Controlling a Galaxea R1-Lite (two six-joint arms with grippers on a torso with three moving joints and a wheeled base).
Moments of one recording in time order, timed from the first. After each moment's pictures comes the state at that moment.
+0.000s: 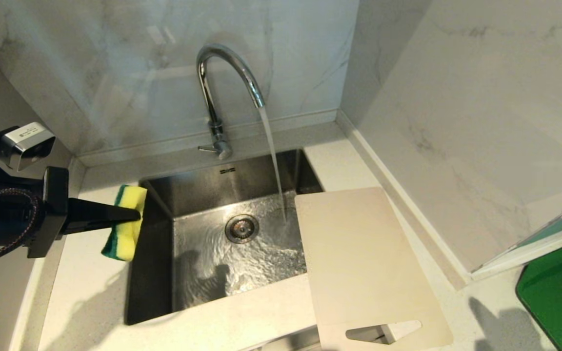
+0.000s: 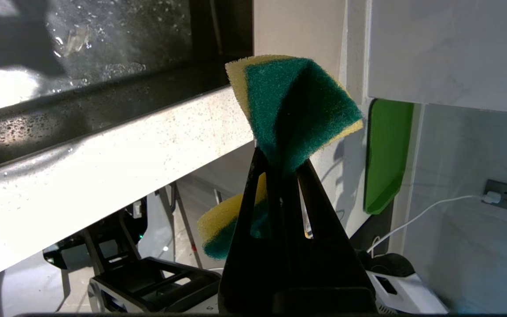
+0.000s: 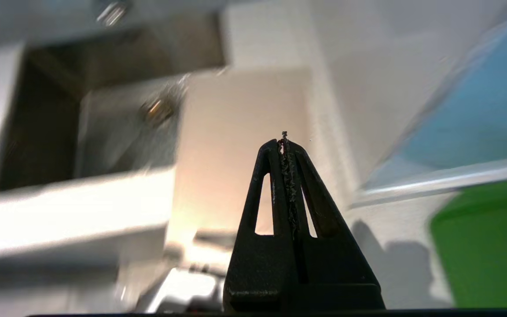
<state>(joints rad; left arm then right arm) -0.39 1.31 -1.08 0.29 -0.34 -0.67 -0.23 0.67 -0.86 0.29 0.43 0.00</state>
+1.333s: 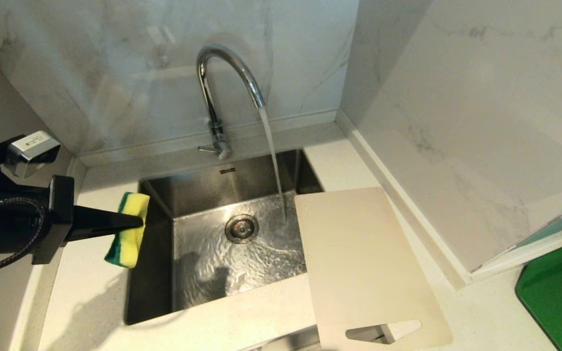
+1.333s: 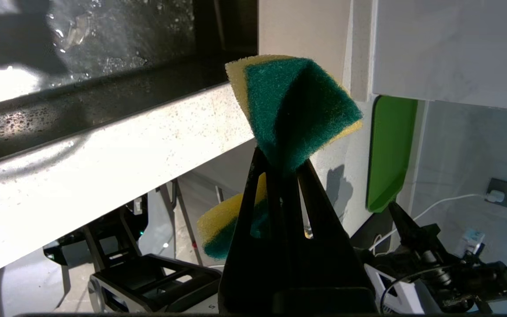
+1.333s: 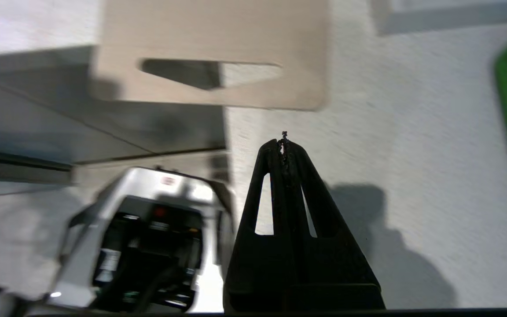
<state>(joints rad) -0.39 1.31 -1.04 0.26 -0.34 -0.68 -0.21 0.41 -0.06 0.02 0.36 -0.18</state>
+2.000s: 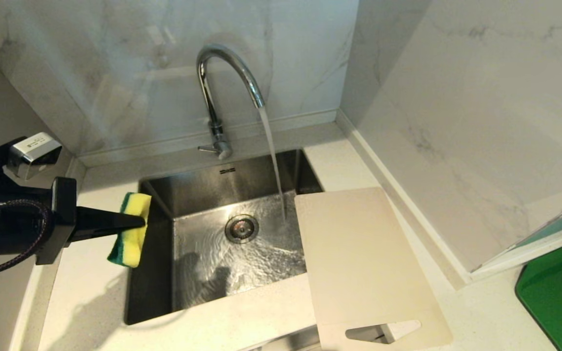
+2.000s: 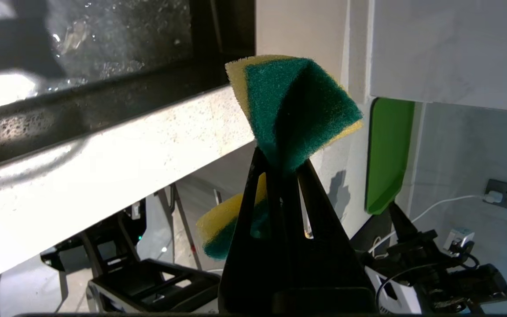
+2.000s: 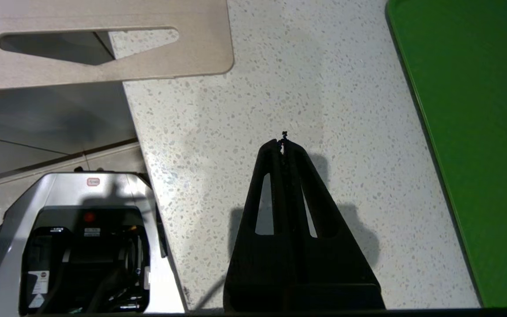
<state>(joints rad) -0.39 1.31 -1.02 0.21 -0.34 -0.68 -0.19 0.37 -0.02 0.03 0.06 -0.18</state>
